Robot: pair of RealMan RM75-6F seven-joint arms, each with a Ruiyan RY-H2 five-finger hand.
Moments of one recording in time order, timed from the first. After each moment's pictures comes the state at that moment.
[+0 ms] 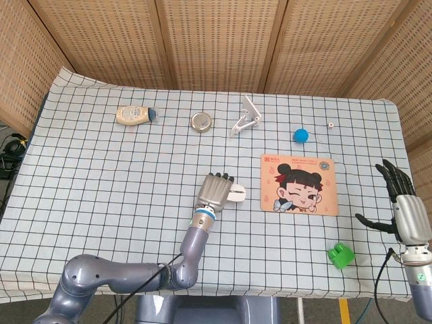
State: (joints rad) left arm -1.23 -2.12 -0.45 -1.17 0.45 1.07 1.04; right arm 0.19 -1.12 0.15 -1.51 -1.47 1.45 0.42
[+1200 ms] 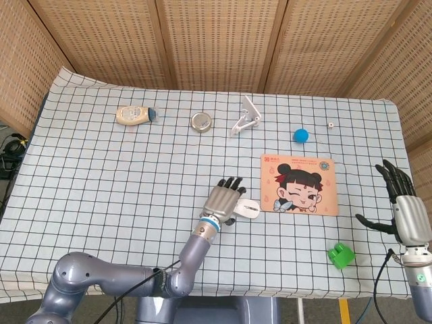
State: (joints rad) left arm -1.18 -2.04 -0.43 -1.37 0.46 1.04 0.91; right arm 0.19 -1.12 0.15 -1.52 -1.48 1.46 0.39
